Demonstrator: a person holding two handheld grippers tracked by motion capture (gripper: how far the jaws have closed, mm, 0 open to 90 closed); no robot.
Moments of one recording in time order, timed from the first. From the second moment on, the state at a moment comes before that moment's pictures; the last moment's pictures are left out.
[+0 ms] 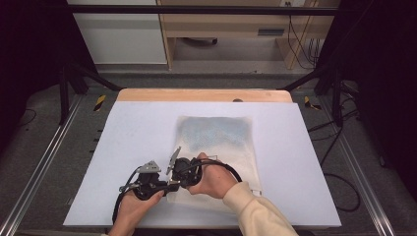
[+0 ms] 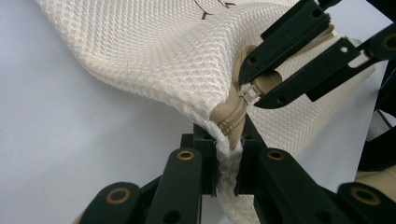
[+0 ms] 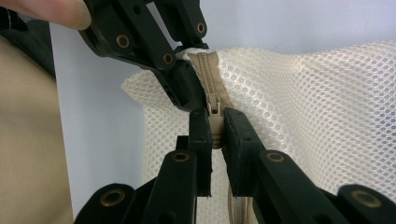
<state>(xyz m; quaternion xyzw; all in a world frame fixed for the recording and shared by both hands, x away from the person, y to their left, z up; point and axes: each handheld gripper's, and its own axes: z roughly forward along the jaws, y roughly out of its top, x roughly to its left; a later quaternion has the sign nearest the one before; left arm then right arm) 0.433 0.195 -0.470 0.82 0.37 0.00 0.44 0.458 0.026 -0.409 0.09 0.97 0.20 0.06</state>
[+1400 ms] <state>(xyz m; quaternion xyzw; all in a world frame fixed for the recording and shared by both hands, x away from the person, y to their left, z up) 0.431 0.188 -0.473 0.82 0.37 -0.01 0.43 0.459 0.007 -0.415 0.11 0.97 0.20 0.05</state>
